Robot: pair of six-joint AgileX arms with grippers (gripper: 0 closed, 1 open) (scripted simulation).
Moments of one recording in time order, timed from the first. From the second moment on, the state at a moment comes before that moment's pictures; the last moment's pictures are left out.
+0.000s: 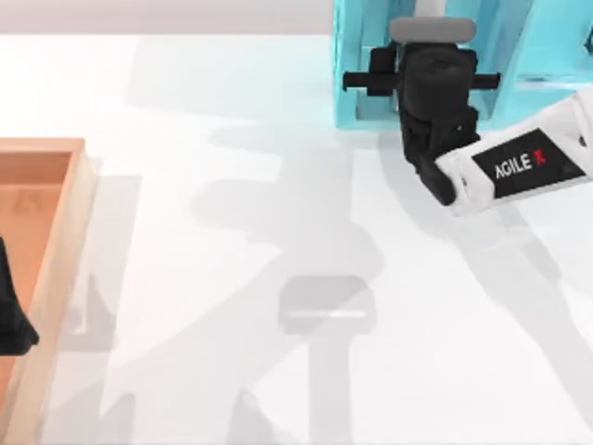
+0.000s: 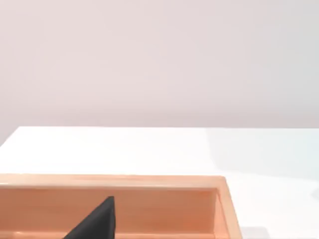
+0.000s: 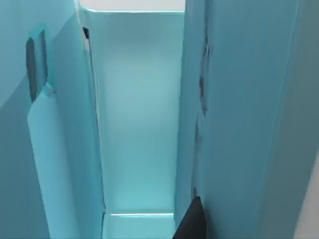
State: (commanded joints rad) left arm 0.00 0.00 0.00 0.00 0.00 0.00; right arm 0.41 2.48 1.48 0.88 0.47 0.06
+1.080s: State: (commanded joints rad) left arm 0.00 0.00 0.00 0.00 0.00 0.00; right arm 0.44 2.37 1.43 0.83 0.51 0.07
